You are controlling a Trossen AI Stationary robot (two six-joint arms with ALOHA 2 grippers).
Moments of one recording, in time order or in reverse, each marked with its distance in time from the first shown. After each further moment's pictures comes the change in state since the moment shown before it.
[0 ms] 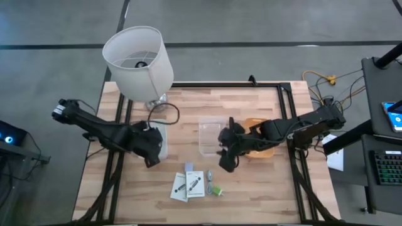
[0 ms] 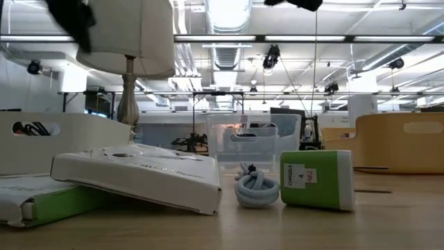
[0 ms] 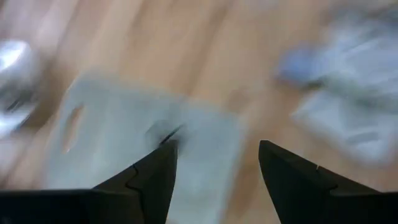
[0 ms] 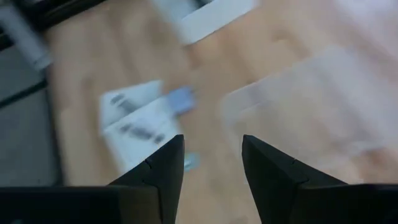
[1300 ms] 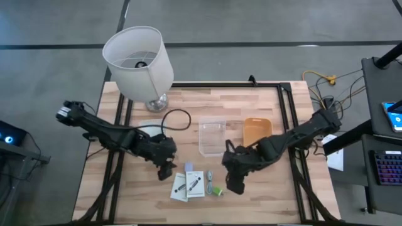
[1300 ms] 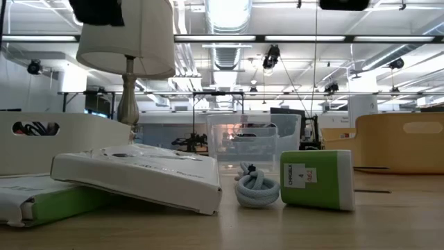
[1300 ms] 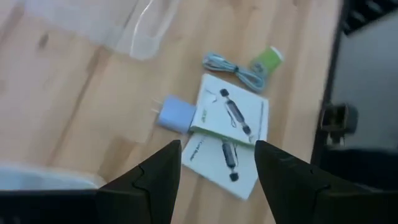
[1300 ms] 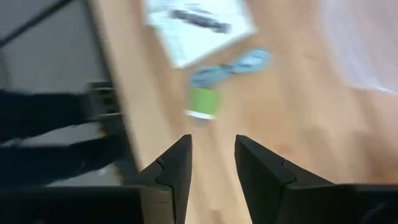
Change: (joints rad) left arm -0.001 0.115 0.032 0.357 0.185 -0.044; right arm 0.143 0.083 -0.002 -0.140 -0.190 0.204
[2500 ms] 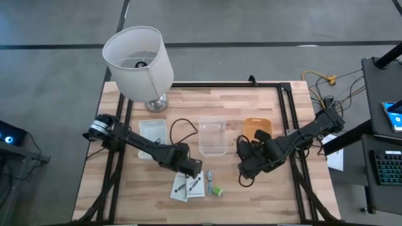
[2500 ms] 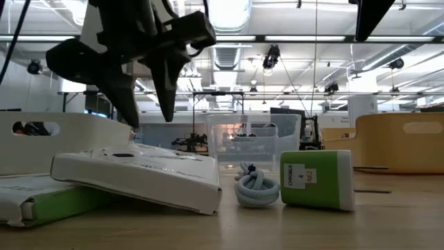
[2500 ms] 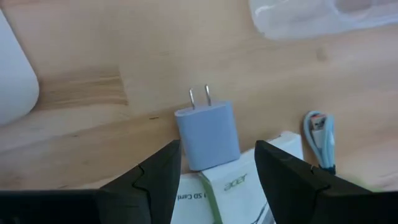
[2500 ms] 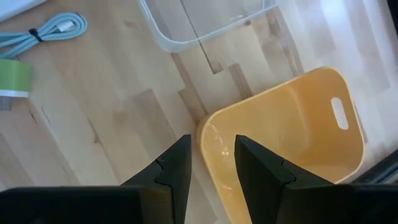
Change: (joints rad) left arm 0.044 0.495 0.139 -0.026 -0.062 -0.912; right arm 0.045 -0.039 -0.018 -0.440 0.352 0.066
